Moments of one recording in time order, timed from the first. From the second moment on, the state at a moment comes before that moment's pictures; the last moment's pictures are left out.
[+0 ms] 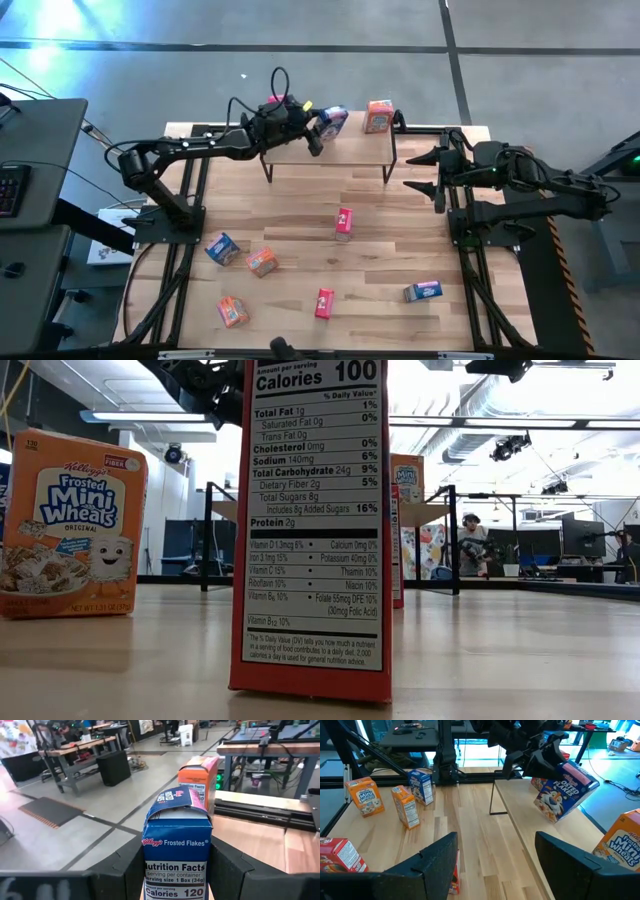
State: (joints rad) left arm 0.47 1.60 1.09 0.36 -0.11 0.13; right arm -0.09 0.66 0.91 -0.56 0.10 -0.04
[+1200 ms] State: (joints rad) left arm 0.47 1.61 1.09 0.31 -0.08 0.03; right arm -0.09 0.66 0.91 -0.56 0.10 -0.04
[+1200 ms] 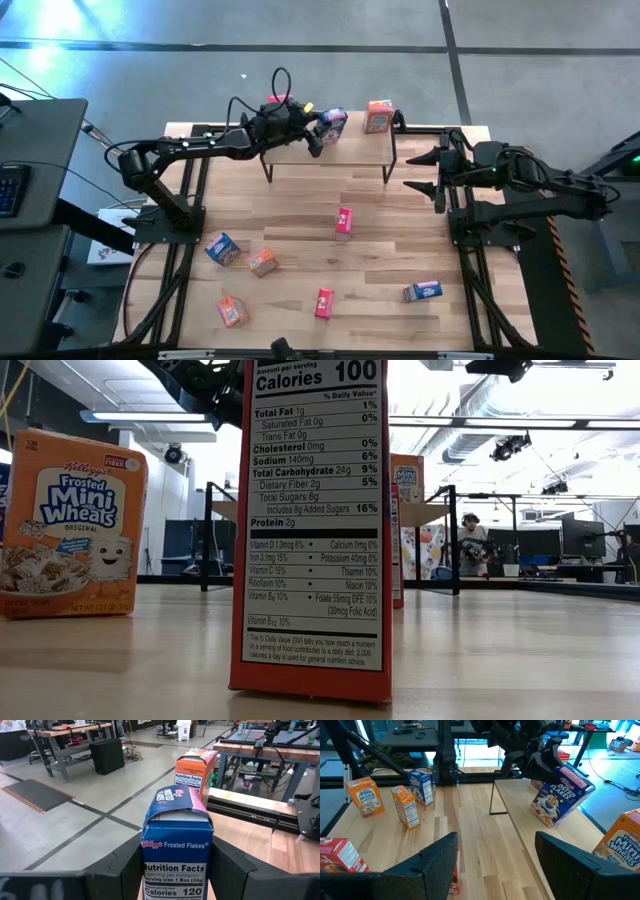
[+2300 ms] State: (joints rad) left arm 0.44 1.59 1.09 0.30 -0.15 0.05; right arm -0.08 0.65 0.91 -0.56 0.10 -0.04
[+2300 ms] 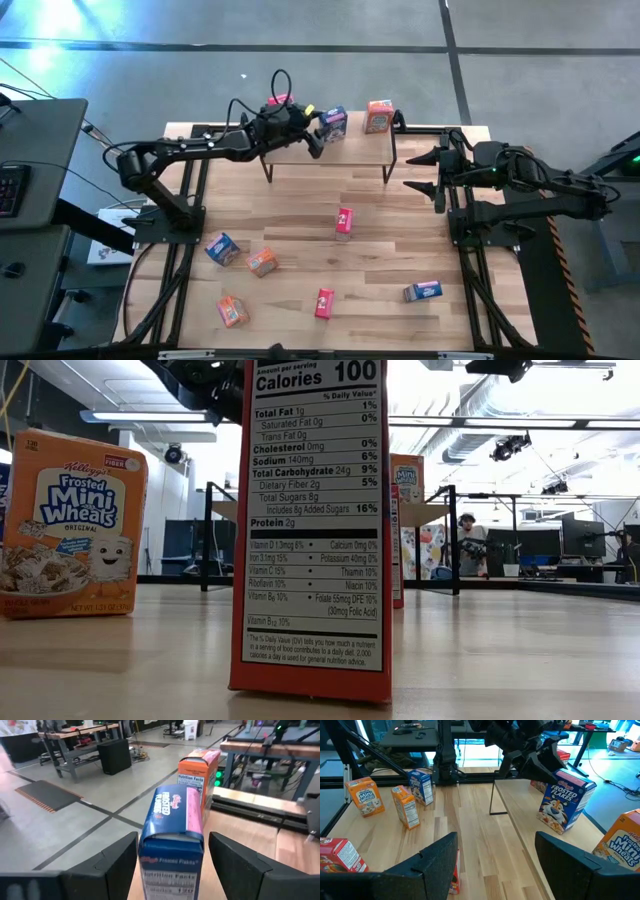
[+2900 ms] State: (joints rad) left arm 0.29 1.53 1.09 0.28 -0.26 0.12; right arm -0.08 0.65 0.91 -0.56 0.10 -0.04
